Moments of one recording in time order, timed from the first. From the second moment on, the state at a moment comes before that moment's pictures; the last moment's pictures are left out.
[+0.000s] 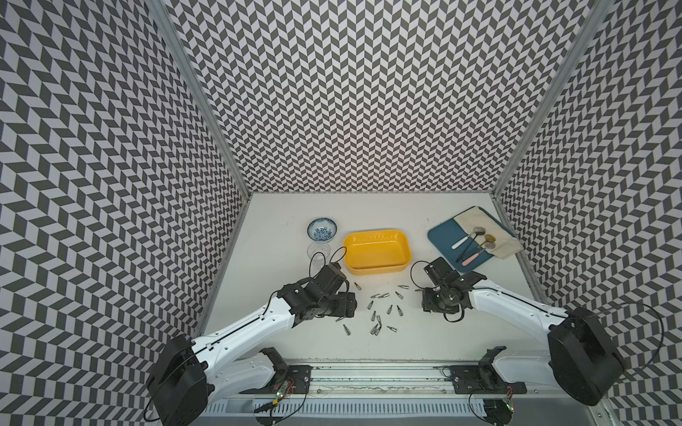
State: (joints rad) left arm -0.79 1.10 0.70 -0.64 0.03 -0.66; right arm 0.56 1.33 0.68 -0.68 0.01 0.63
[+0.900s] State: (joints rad) left arm -0.79 1.13 0.69 -0.63 0.05 -0.66; right arm 0.59 1.45 0.72 -0.63 0.08 0.61
